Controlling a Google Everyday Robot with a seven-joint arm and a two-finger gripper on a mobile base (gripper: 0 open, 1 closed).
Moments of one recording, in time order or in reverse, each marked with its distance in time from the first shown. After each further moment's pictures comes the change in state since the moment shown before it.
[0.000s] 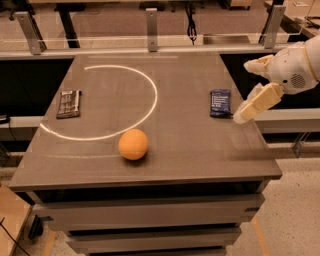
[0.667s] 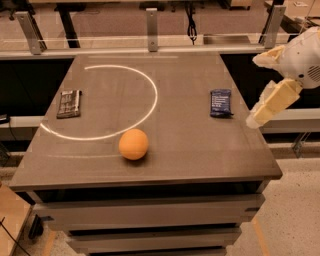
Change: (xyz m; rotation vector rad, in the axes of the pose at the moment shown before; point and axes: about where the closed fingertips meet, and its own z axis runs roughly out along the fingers) arm -0.010 0.029 -0.037 0.011 0.149 -0.078
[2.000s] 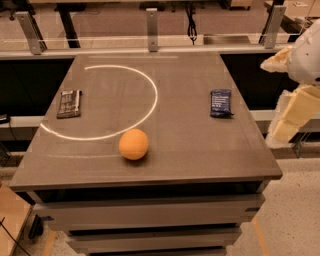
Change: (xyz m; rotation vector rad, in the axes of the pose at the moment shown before) arm 0.001 0.055 -0.039 -0.046 0.261 -0.070
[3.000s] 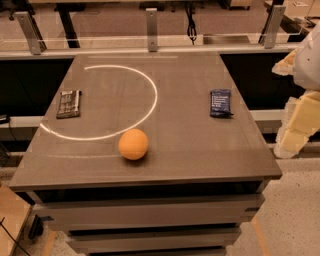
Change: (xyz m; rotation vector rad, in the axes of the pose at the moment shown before) arm 0.009 0.019 -0.014 0.032 0.155 0.033
